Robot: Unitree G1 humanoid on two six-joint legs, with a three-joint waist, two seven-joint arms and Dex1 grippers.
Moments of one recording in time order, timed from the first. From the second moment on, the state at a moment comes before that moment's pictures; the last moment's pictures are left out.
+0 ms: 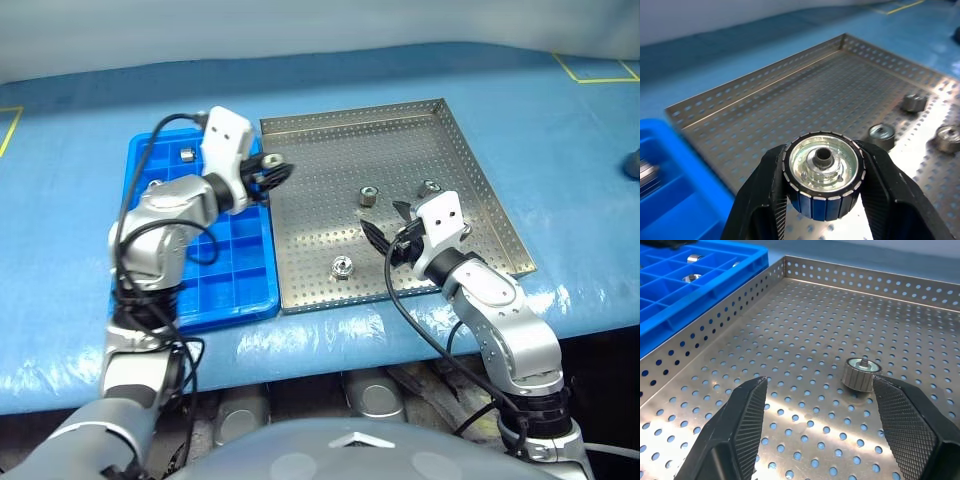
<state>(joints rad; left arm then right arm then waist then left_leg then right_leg) -0.41 0.46 0.07 -0.30 -0.24 1.02 -0.48 -0.03 -0.36 0.07 -0.52 0.24 0.63 0.37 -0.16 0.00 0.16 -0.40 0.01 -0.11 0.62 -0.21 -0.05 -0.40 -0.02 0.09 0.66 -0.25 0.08</state>
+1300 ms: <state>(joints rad) -0.37 0.37 -0.13 -0.36 -0.35 0.90 -0.55 0.01 -0.49 0.07 -0.58 0.19 0.67 0.37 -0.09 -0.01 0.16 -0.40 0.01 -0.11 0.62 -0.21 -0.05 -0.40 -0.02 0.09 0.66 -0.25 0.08</state>
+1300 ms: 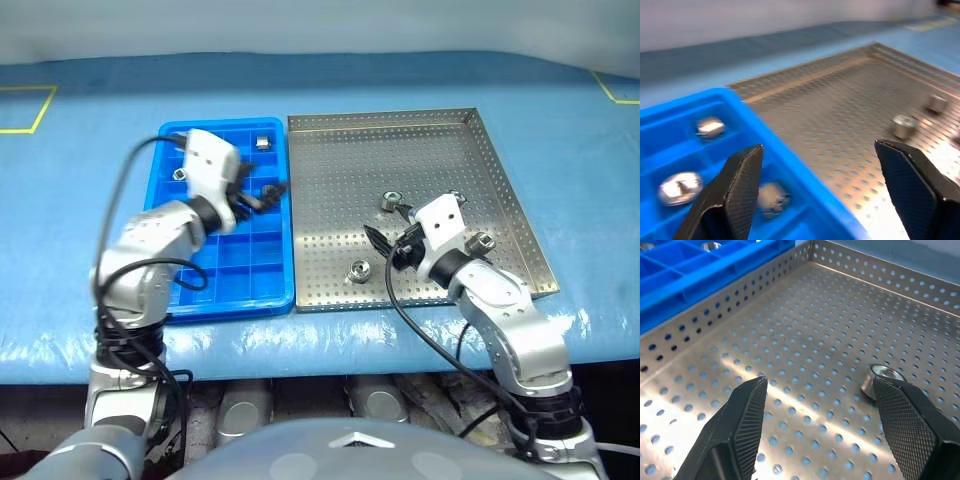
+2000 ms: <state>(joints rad) -0.49 0.40 -0.59 -0.12 -0.13 0.74 -0.77 0.10 -0.49 0.03 -0.66 0.14 0.75 0.33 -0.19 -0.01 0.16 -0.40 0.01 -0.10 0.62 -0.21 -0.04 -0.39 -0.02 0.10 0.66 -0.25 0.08</state>
